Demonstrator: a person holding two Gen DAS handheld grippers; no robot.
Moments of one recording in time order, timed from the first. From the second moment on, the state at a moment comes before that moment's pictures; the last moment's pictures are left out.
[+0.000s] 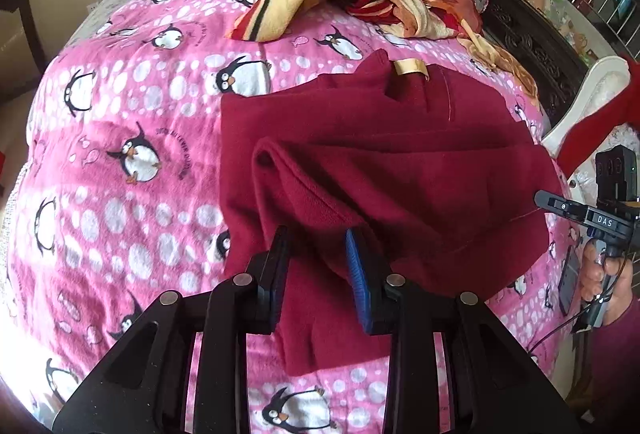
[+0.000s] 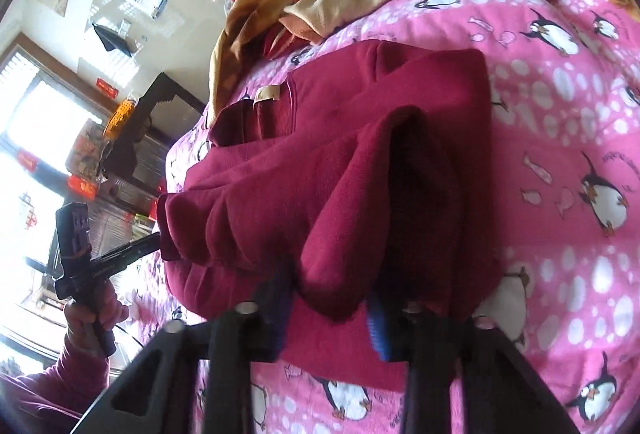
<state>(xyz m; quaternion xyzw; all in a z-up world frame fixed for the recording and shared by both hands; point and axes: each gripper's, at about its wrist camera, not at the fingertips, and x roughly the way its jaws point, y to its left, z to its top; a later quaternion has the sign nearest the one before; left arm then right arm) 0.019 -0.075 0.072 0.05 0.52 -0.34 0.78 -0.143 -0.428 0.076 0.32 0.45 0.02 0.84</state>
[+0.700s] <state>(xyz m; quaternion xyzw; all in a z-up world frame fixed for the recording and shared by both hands) 0.104 -0.043 0.090 -0.16 0.57 -0.31 0.74 -0.097 -0.472 0.124 0.31 0.34 -0.09 0.88</state>
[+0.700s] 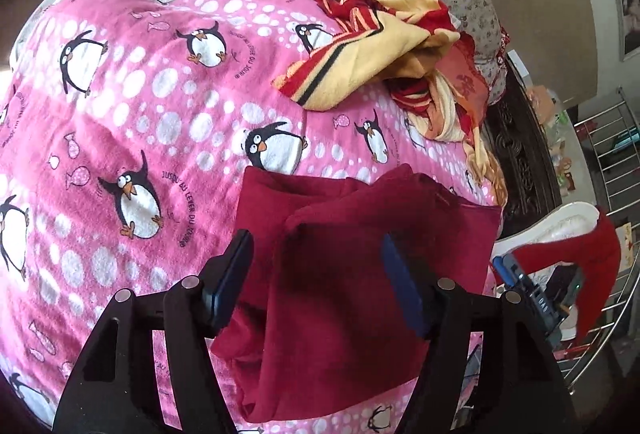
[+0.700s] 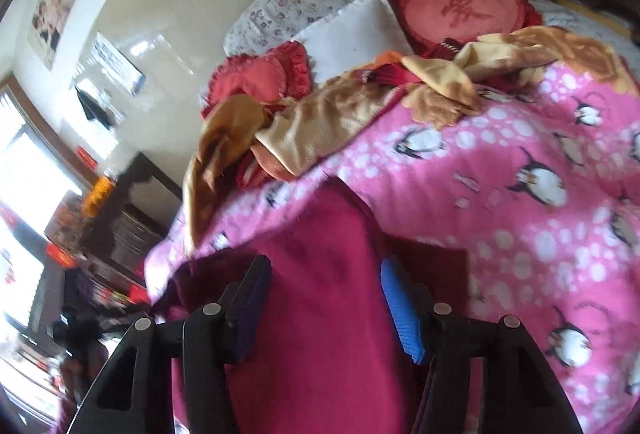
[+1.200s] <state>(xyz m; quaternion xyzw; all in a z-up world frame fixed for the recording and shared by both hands) 0.004 -0.045 0.040 -0.02 0.55 -0.32 0.77 -0.179 -0.423 0.076 0.25 0.41 -0.08 0.87</state>
